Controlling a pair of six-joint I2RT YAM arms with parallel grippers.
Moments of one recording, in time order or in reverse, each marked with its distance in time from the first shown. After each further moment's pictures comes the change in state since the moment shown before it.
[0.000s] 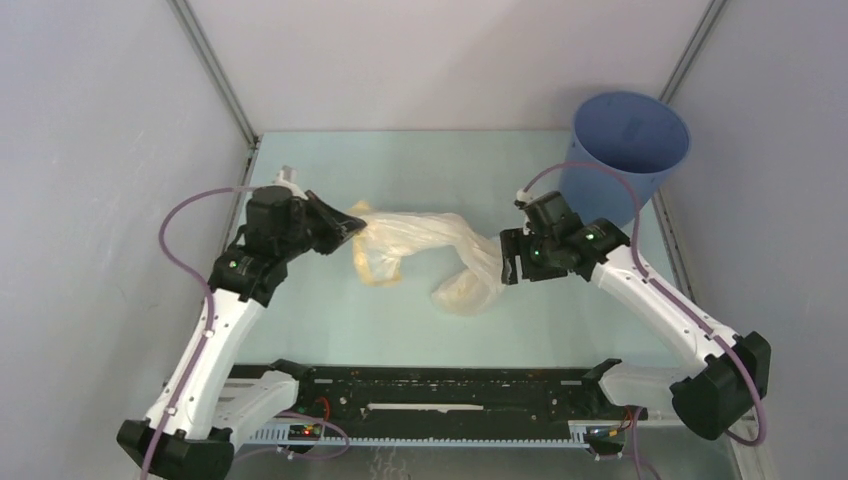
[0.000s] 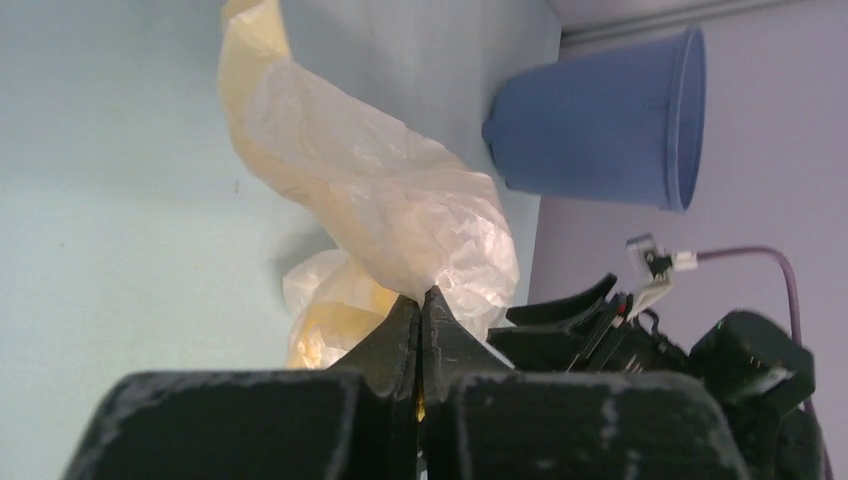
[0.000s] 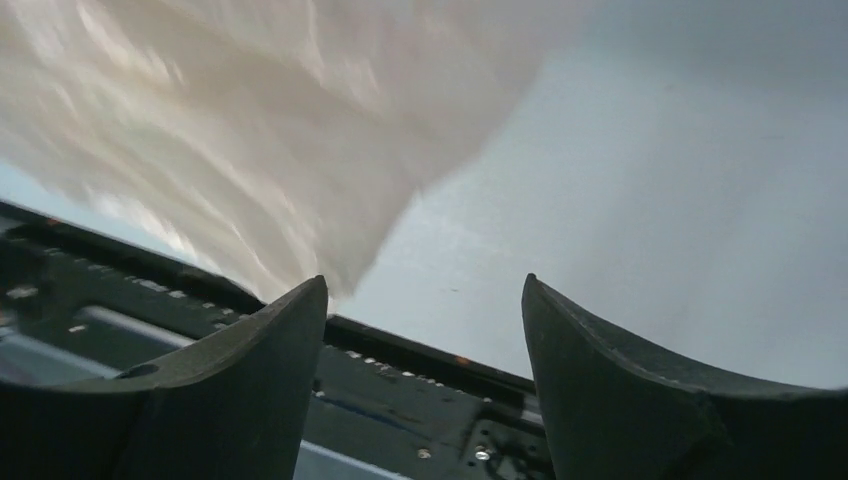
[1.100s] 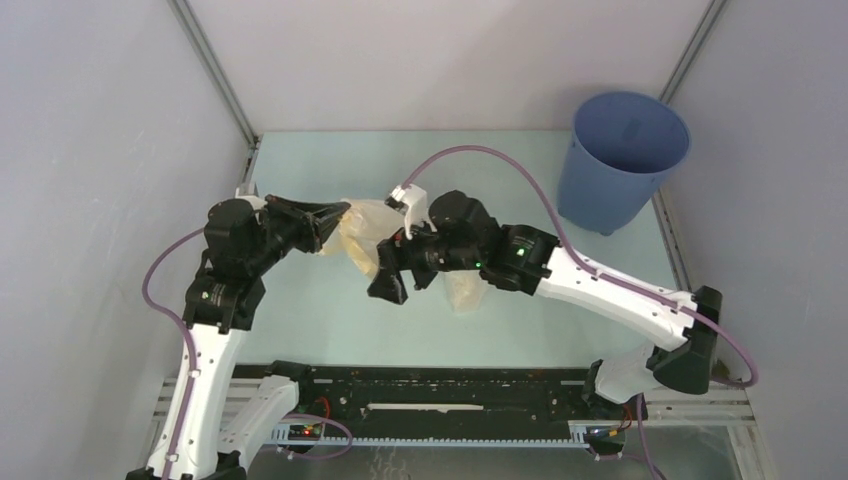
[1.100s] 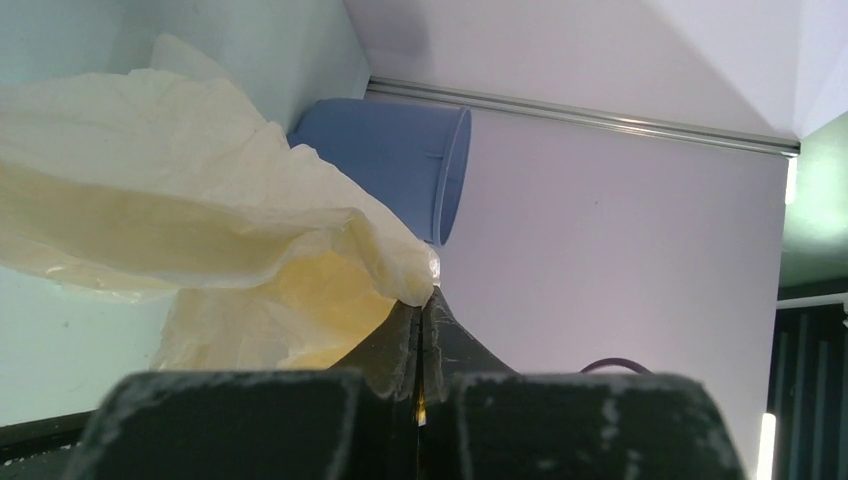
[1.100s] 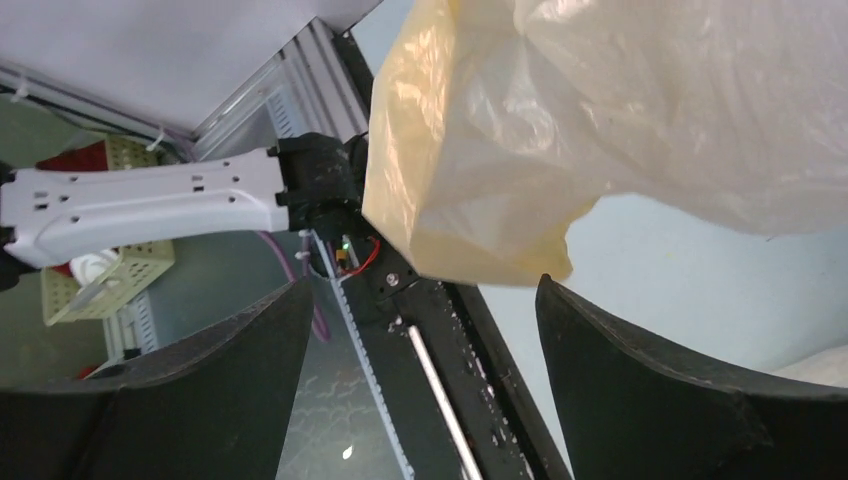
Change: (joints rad) left arm 0.180 -0.158 0.015 0.031 0.148 -0.499; right arm 0.564 0.241 0.388 0.423 -0.153 0.025
